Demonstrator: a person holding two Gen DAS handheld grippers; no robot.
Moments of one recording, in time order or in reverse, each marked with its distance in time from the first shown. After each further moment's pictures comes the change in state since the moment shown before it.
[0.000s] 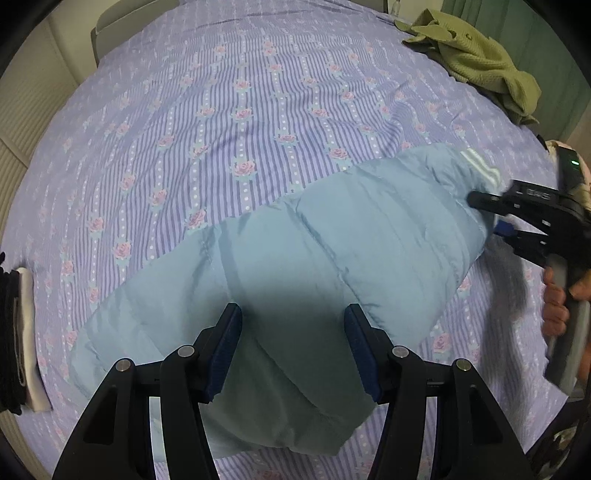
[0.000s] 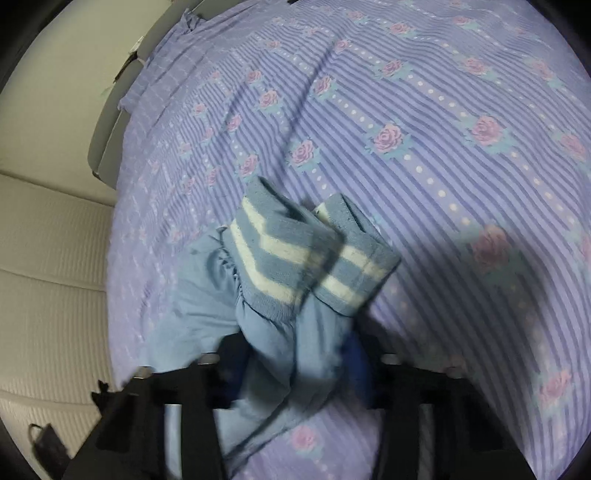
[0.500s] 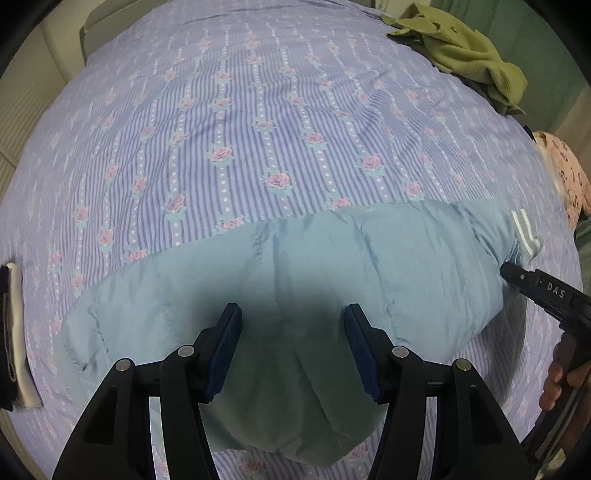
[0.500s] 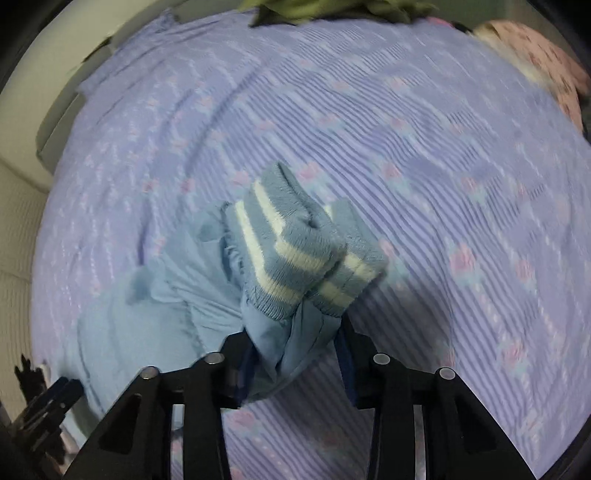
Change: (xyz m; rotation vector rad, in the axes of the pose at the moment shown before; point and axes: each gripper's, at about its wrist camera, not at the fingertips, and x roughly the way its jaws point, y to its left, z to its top) left arm -0.001 -0.016 -0.016 0.033 0.020 -0.036; right arm -0.063 -0.024 -0.075 -0.063 -0.086 -0.368
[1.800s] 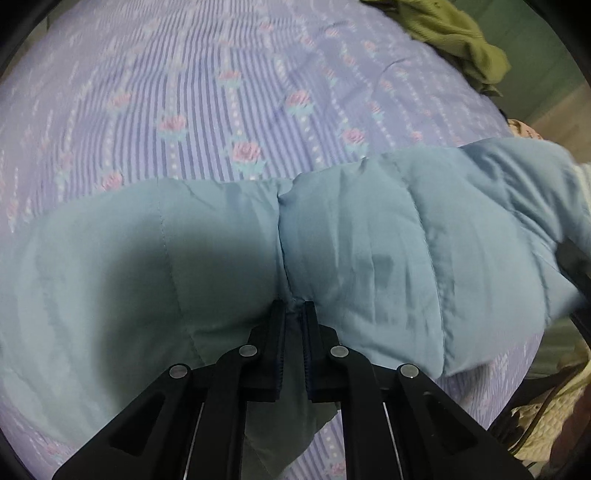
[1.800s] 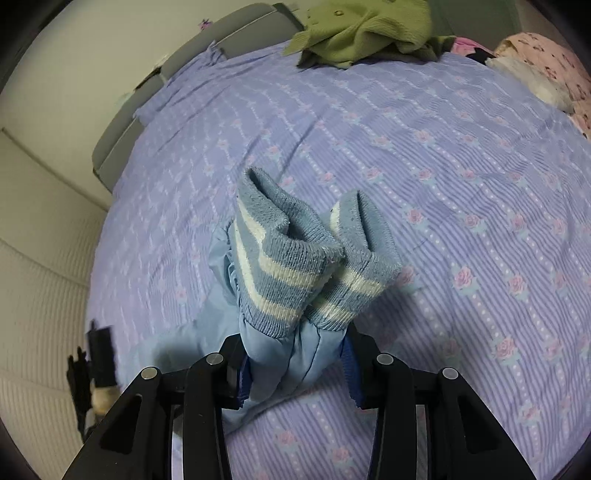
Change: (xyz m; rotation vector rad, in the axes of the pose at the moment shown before) left arm 0.054 -0.043 -0.008 -0.036 0.157 -0.201; right arm -0.083 0.008 0.004 -0.050 -0.103 0.226
